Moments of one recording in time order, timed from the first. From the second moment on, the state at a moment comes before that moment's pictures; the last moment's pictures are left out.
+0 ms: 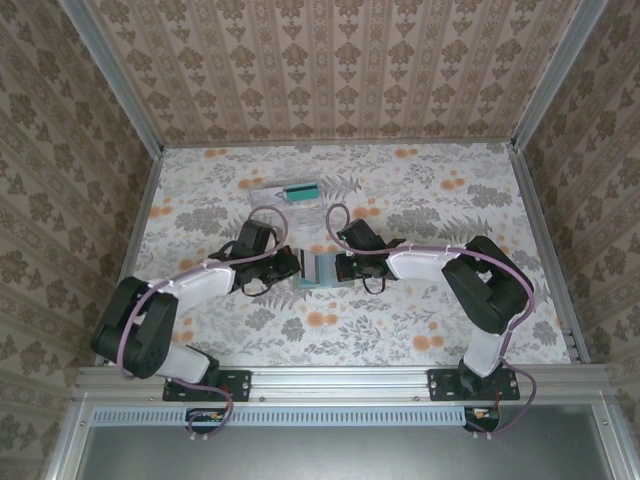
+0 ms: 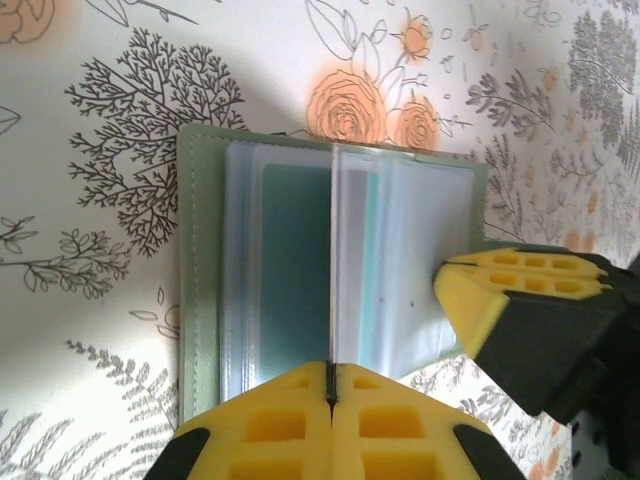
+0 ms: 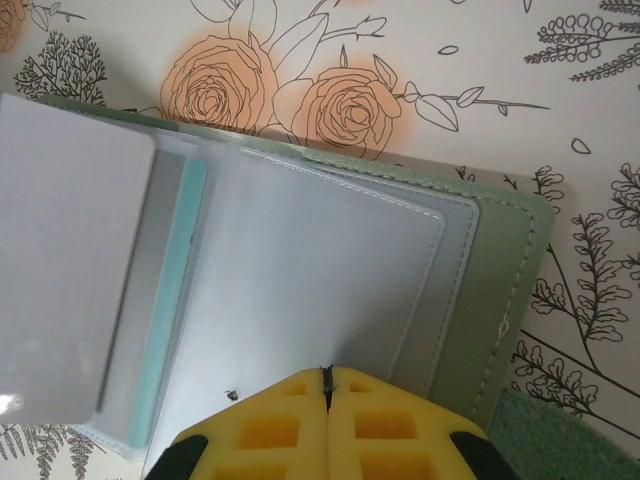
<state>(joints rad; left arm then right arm) -0.52 1.41 0.65 -0.12 0.39 -0.80 0.67 1.80 0.95 -0.14 -0.09 0.50</state>
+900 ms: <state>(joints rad) -0.51 1.17 1.03 -0.63 -0.07 0.01 0.66 1.40 0.79 -0.14 -0.05 0.46</state>
